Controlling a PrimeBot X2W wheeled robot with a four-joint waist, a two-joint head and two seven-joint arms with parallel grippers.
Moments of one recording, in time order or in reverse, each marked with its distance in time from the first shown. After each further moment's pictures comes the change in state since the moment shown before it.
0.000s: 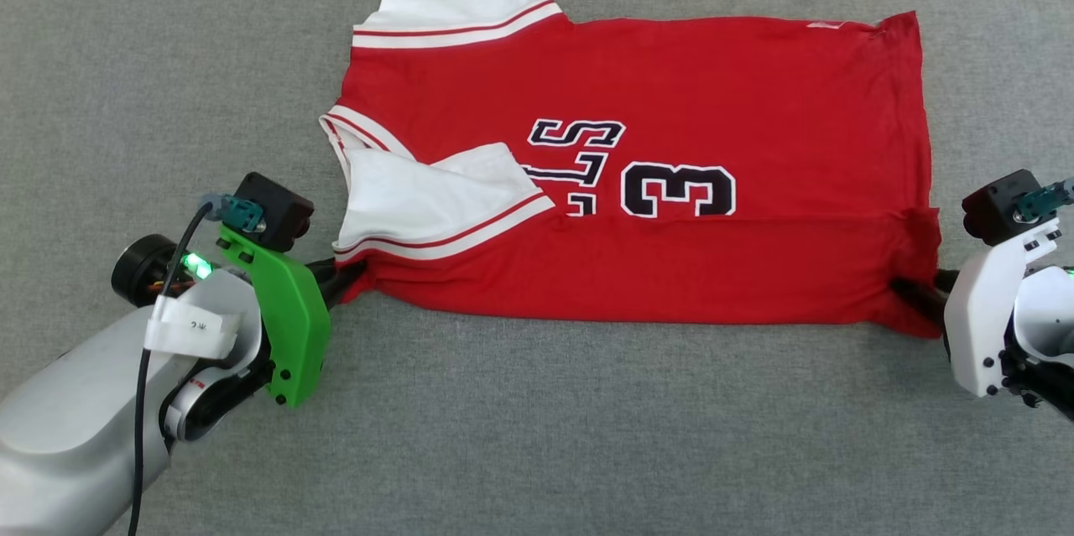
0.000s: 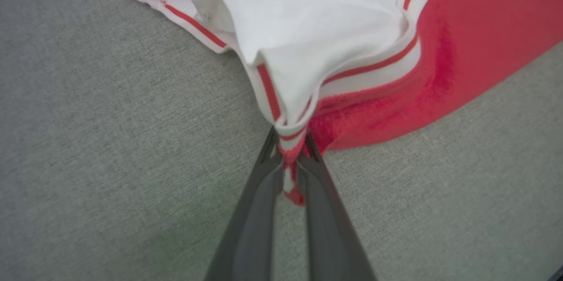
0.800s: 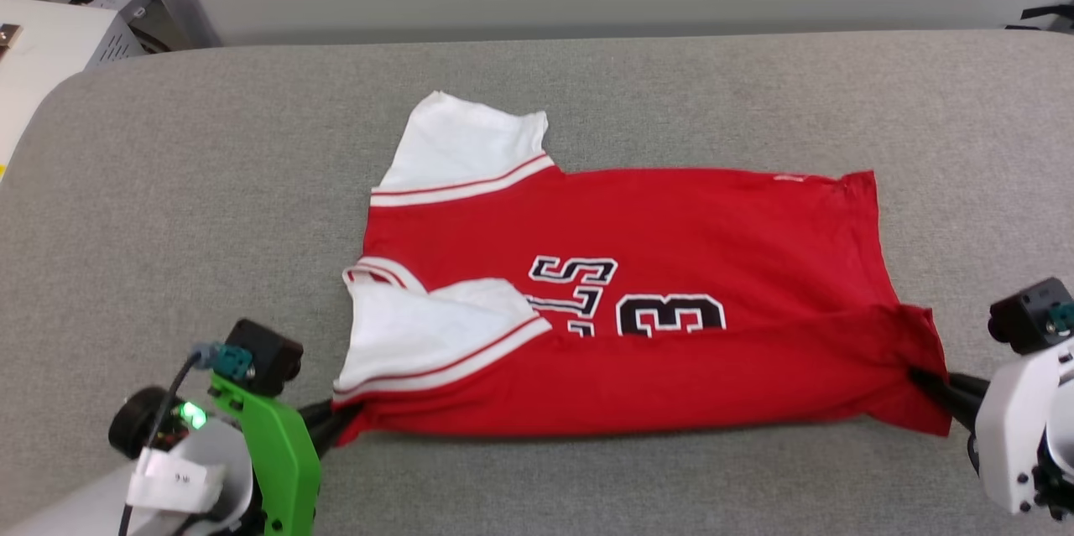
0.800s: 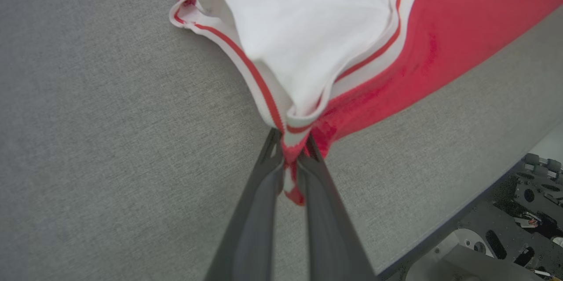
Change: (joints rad) left arm 0.256 0.127 -0.022 -0.218 -0.061 0.123 -0.073; right arm 0.285 -0.098 -0.116 -0.244 0.041 0.000 -0.116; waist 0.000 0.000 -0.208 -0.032
